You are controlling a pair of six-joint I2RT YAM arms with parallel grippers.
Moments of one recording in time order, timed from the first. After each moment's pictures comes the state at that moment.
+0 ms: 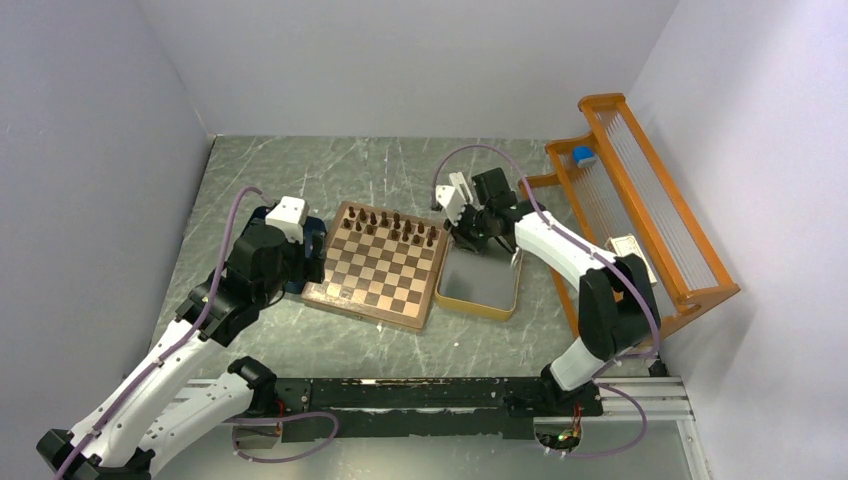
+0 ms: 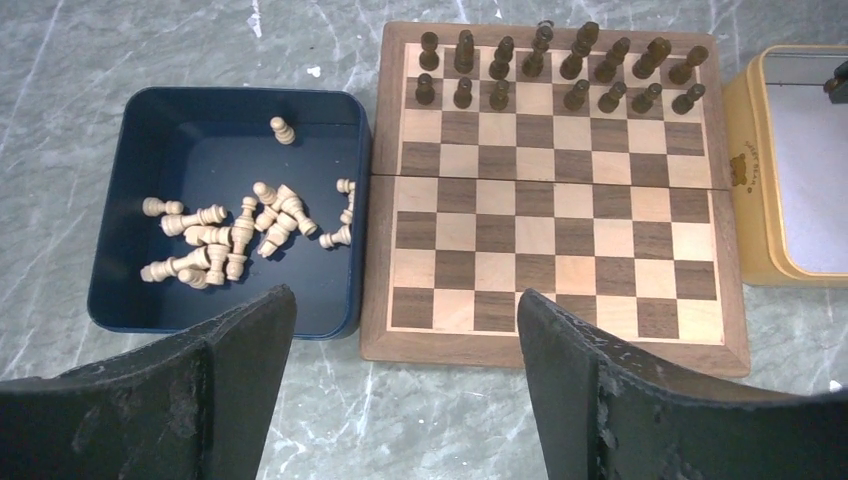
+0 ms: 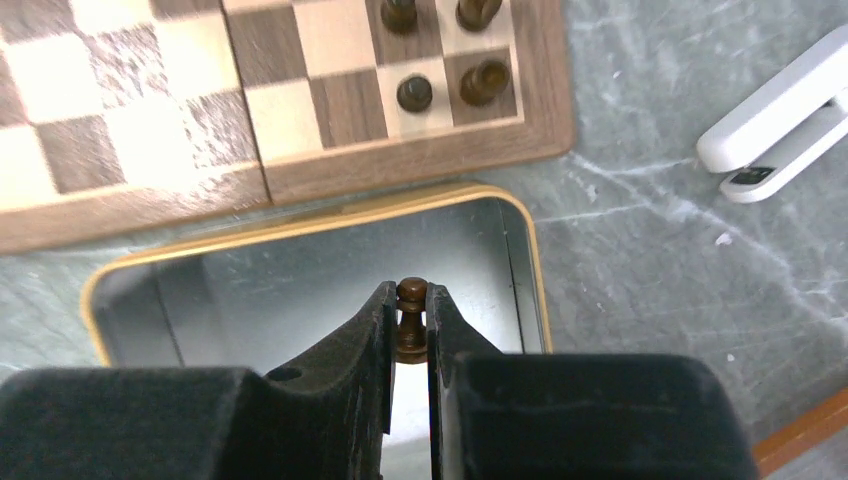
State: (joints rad) left arm -0.58 0.73 0.80 -0.57 -0.33 -0.18; right arm 0.43 1.62 1.11 -0.48 -0.35 -0.67
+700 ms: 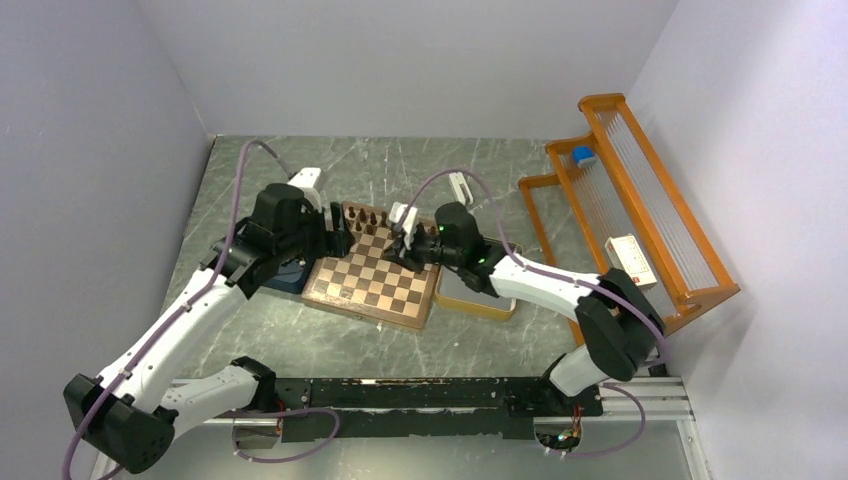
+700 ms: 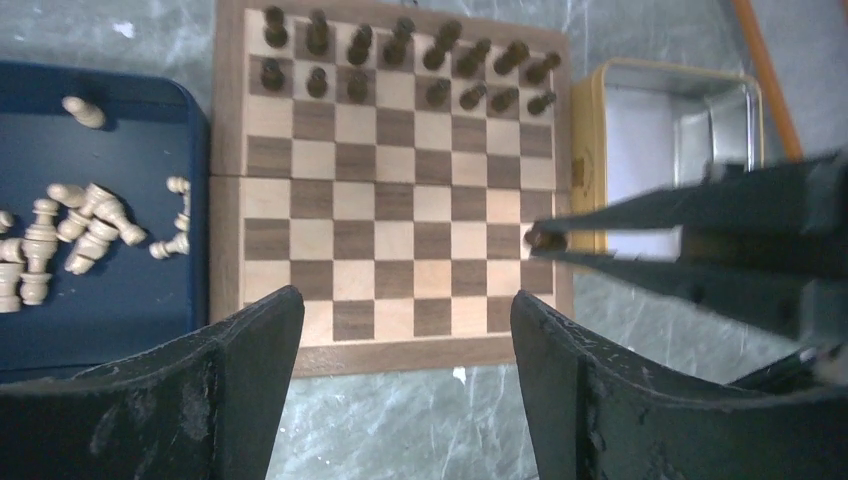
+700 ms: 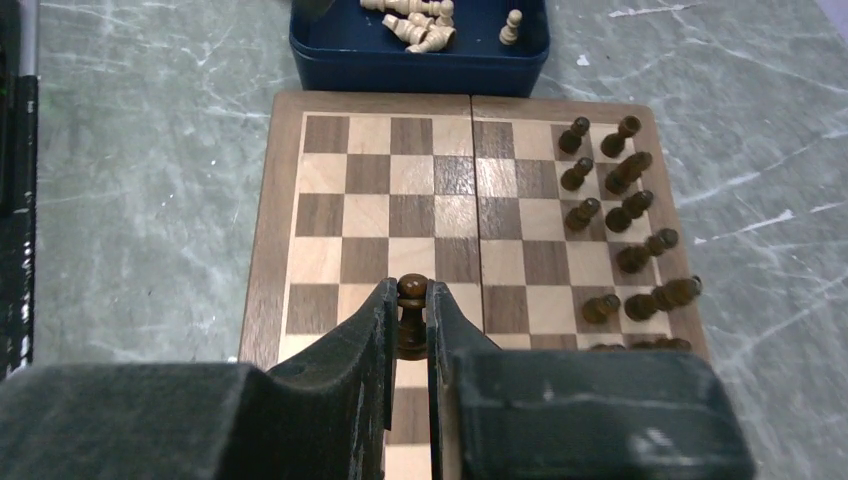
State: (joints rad) left arm -0.54 1.01 0.97 -0.58 -0.05 -0.38; right arm 0.75 1.48 0.86 0.26 -0.48 -0.29
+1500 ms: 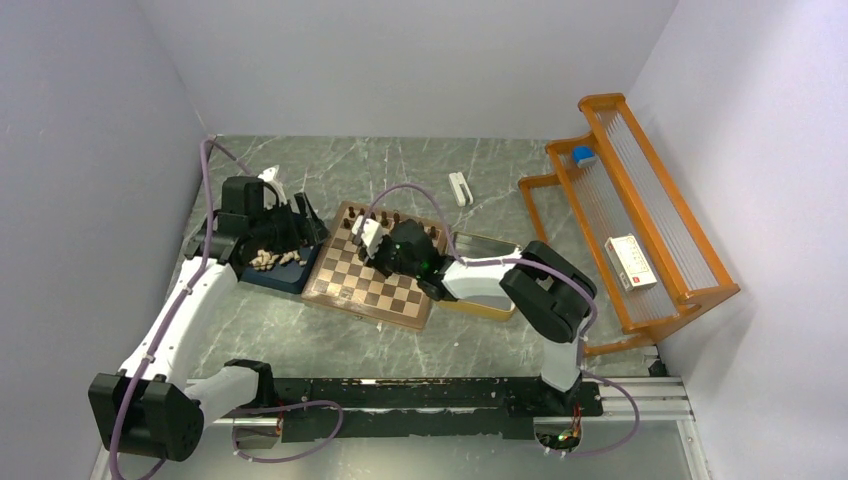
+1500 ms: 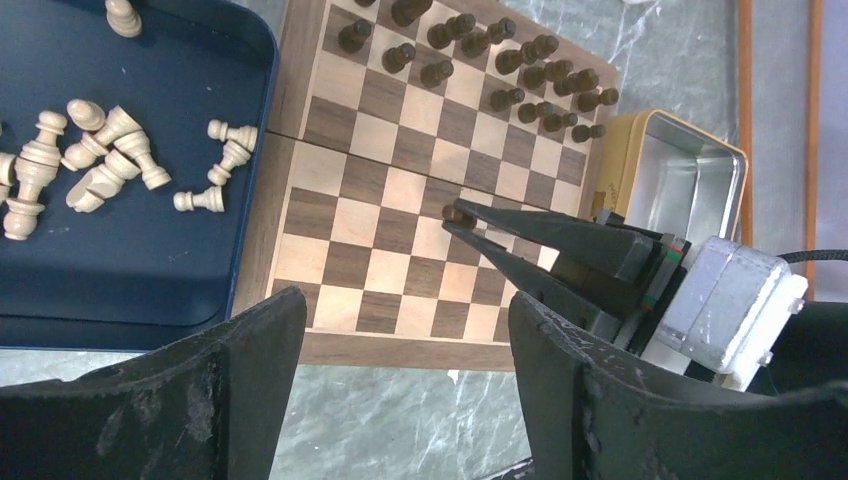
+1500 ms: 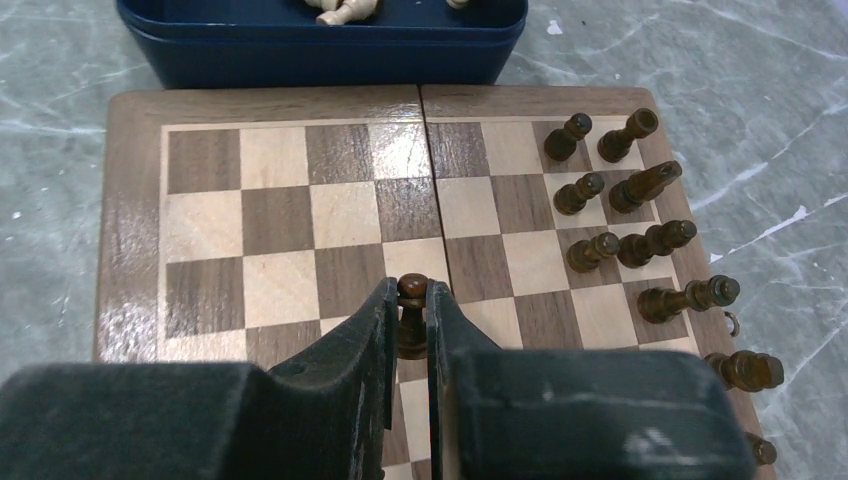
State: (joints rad) left arm -0.15 1.09 0.96 -0.58 0.26 -0.44; right arm 0.91 1.87 0.96 0.54 -0.19 -0.29
